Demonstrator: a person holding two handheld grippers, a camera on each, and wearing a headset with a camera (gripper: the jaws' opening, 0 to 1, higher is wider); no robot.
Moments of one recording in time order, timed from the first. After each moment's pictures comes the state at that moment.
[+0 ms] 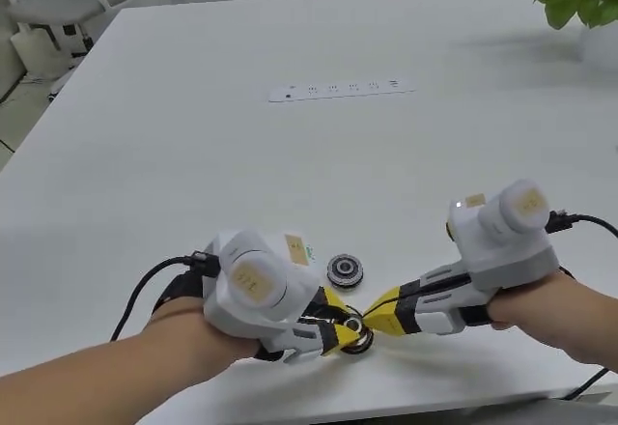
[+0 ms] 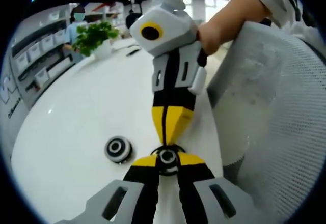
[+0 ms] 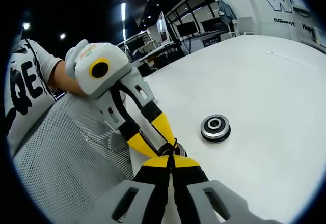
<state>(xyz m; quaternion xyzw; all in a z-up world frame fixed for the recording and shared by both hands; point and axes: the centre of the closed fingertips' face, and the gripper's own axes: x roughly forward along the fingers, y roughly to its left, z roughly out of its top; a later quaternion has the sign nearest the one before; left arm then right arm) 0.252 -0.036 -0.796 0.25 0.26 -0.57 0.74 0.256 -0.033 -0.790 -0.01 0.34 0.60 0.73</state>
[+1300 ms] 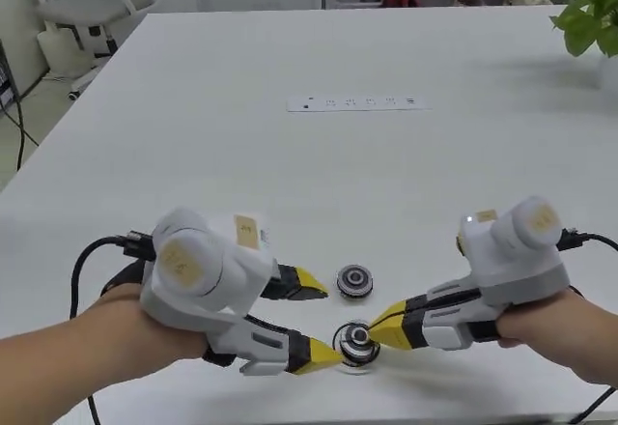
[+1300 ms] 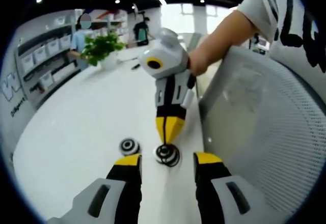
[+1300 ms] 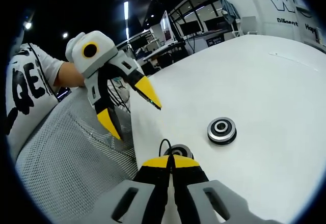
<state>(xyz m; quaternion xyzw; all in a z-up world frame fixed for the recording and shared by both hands) 0.235 0.000 -0.741 0.22 0.23 -0.58 0.75 0.249 -0.028 -0.782 -0.01 0.35 0.61 0.71</state>
